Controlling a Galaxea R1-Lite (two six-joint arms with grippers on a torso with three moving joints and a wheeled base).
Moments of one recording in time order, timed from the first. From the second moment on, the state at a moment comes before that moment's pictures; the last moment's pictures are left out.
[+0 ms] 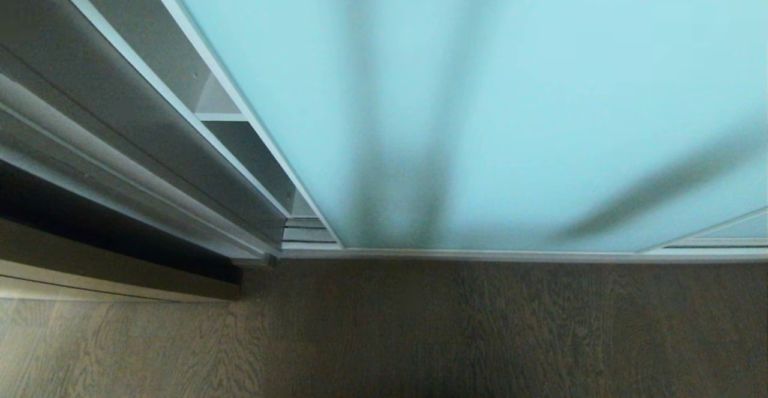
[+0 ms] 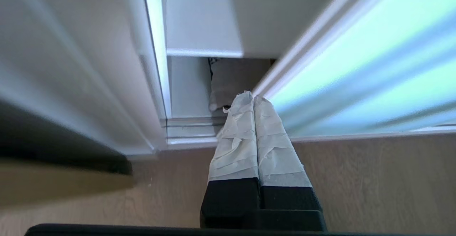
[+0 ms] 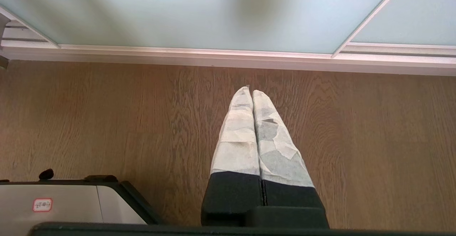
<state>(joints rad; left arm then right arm) 0.01 0.85 -1.17 0.23 -0.24 -0.12 -0.01 0.00 0.00 -0.01 -0.02 0.04</state>
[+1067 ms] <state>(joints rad) -0.25 1.25 -1.46 0.20 -0.11 -0.10 -0.01 0.00 0.00 -0.01 -0.02 0.03</state>
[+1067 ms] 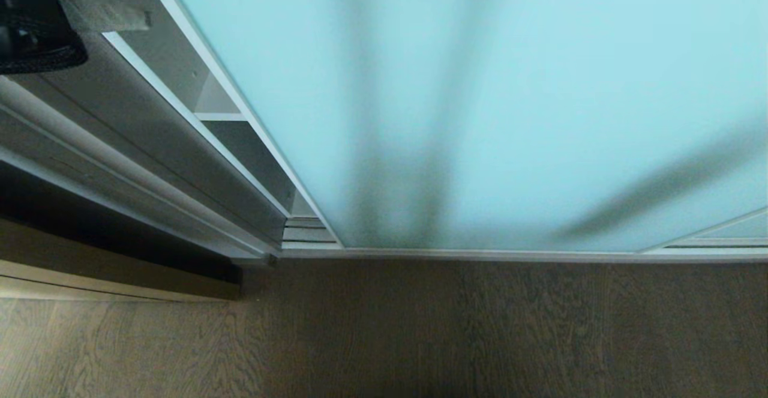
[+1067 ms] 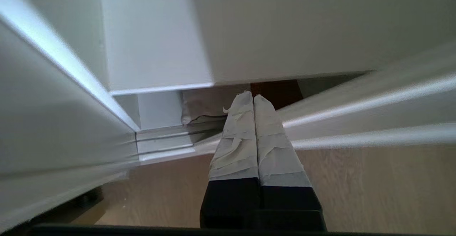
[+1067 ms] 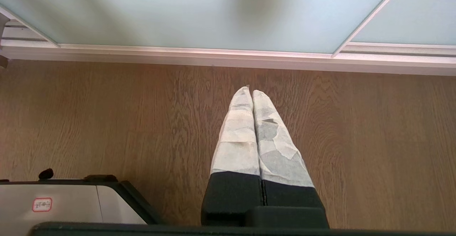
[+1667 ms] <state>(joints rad) -0.30 1.37 -1.48 0.05 -0.03 -0.08 -0.01 0.00 0.00 -0.01 -0.02 0.04</state>
